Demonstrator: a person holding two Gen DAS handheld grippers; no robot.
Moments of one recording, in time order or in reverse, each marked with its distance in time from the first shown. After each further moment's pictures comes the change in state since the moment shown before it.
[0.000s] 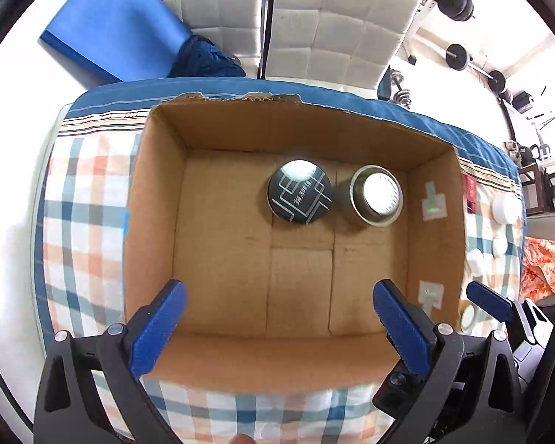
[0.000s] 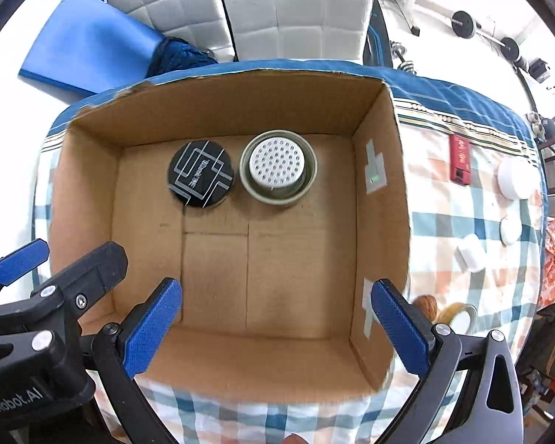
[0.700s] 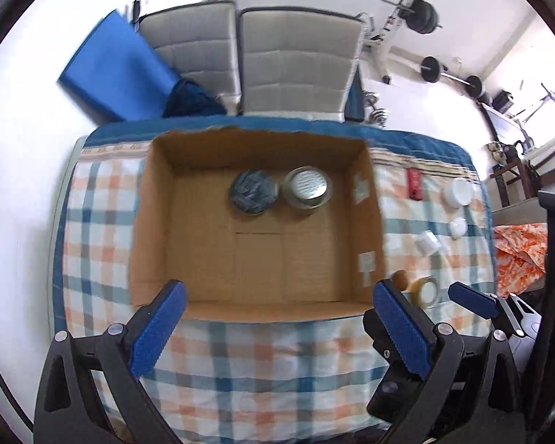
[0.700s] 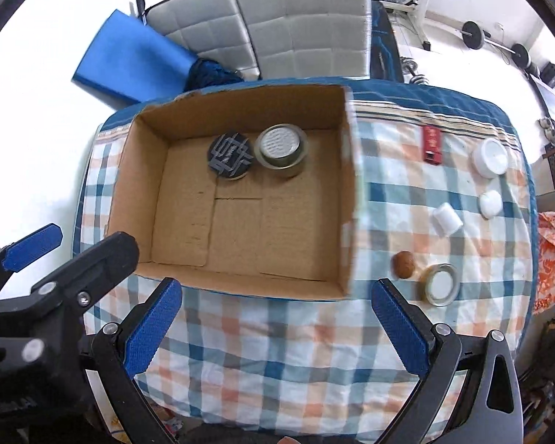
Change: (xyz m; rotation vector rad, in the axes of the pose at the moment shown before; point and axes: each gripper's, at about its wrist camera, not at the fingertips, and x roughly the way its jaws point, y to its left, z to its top) left arm -0.091 -0.080 -0.056 0.074 -0.146 0.002; right arm -0.094 -0.067 -0.068 0.001 -0.083 0.120
